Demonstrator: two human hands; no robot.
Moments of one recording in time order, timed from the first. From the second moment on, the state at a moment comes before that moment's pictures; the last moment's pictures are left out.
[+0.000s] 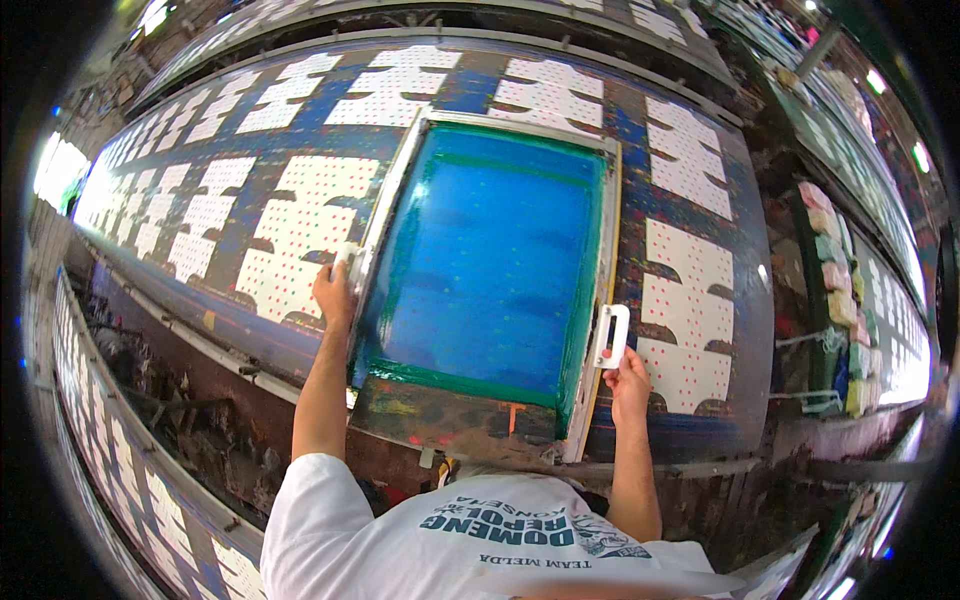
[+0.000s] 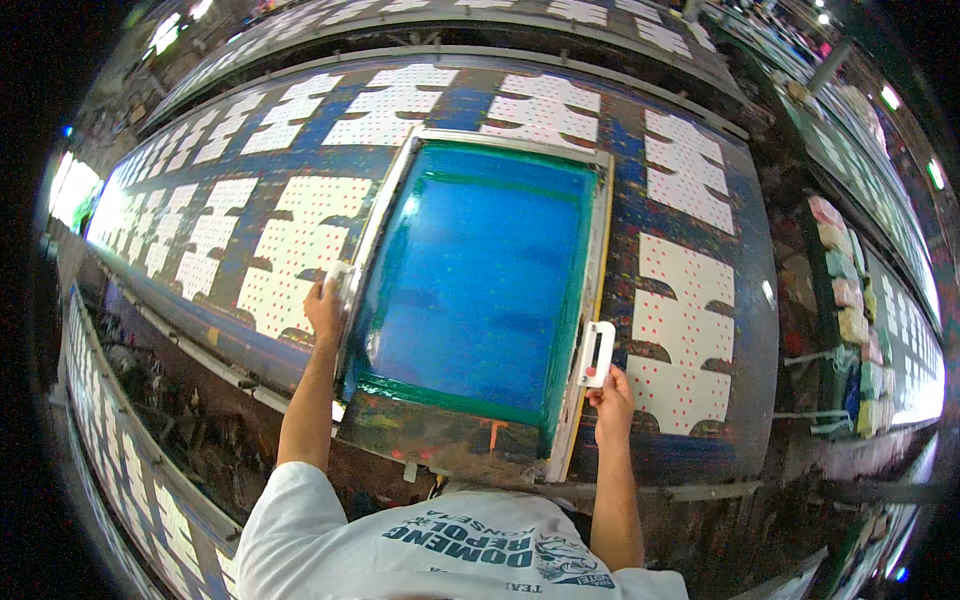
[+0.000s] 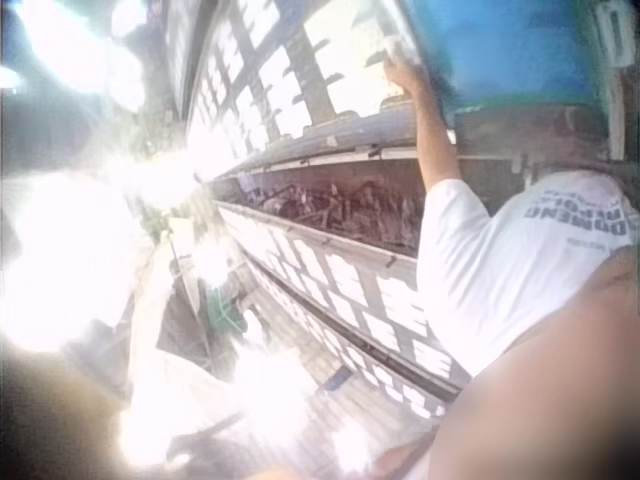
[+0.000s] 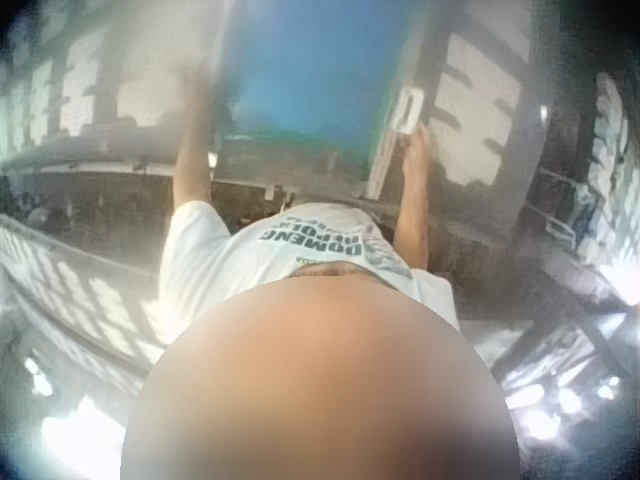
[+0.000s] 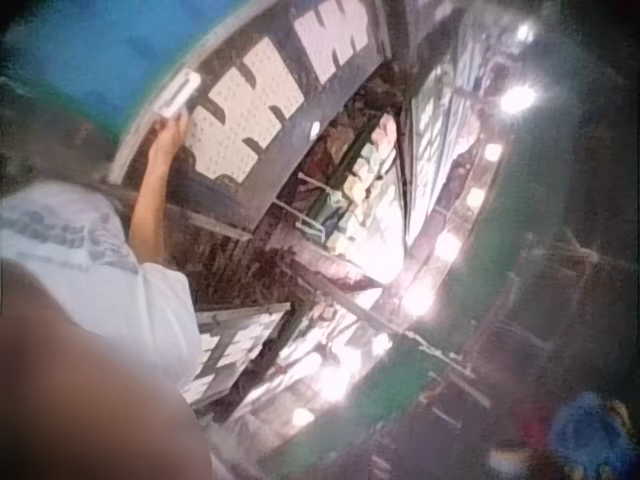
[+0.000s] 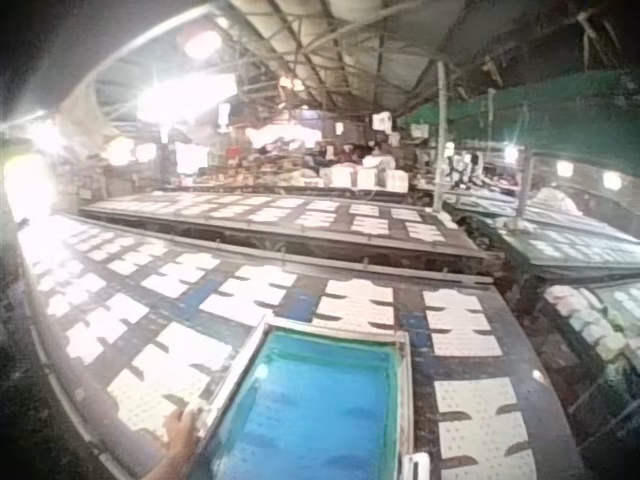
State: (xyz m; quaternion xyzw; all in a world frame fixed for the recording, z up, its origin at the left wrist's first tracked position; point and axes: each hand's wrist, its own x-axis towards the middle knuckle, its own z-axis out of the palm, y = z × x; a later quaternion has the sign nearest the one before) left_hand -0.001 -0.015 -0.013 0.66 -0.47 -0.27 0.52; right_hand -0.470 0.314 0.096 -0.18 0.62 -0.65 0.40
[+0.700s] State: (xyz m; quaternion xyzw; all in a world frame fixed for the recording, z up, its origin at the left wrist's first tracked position) left_hand -0.177 0.039 0.074 0.56 -0.49 -0.34 0.57; right_hand -0.634 0.384 0.139 -0.21 0.60 -0.70 0.33
